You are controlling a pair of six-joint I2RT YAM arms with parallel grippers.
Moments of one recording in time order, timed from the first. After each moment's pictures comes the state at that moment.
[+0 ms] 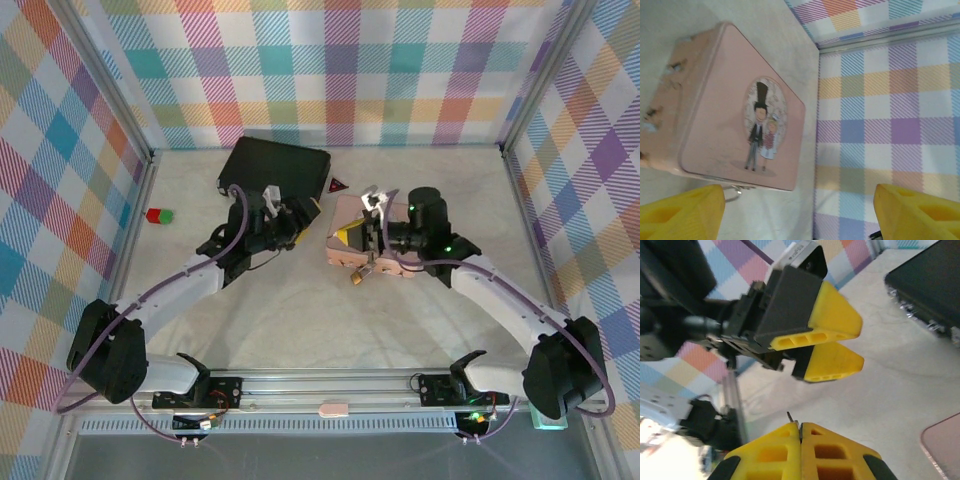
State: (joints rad) left arm -0.56 1.34 0.89 0.09 0.30 -1.24; right arm 0.53 1.23 0.89 -0.04 -0.71 0.21
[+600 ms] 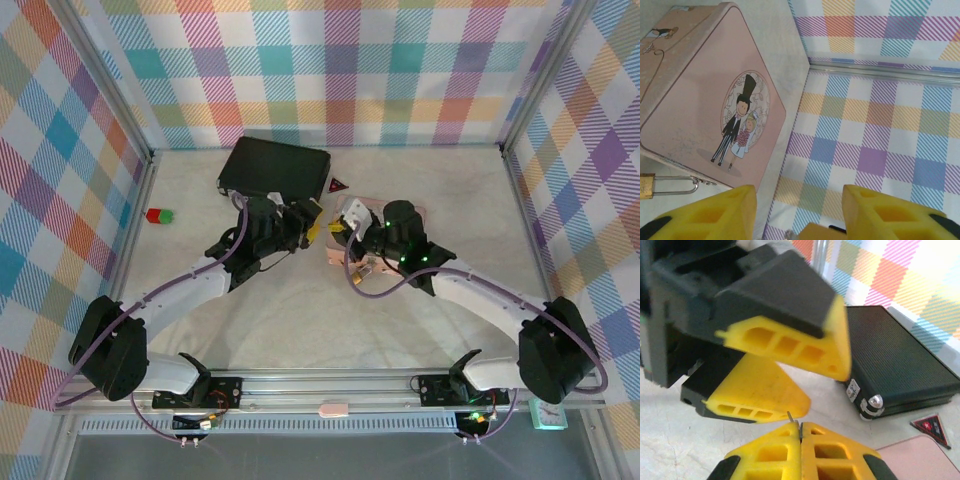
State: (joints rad) left arm -0.62 1.35 0.89 0.13 0.20 -1.52; right arm 0.67 1.32 0.82 0.19 -0.34 -0.28
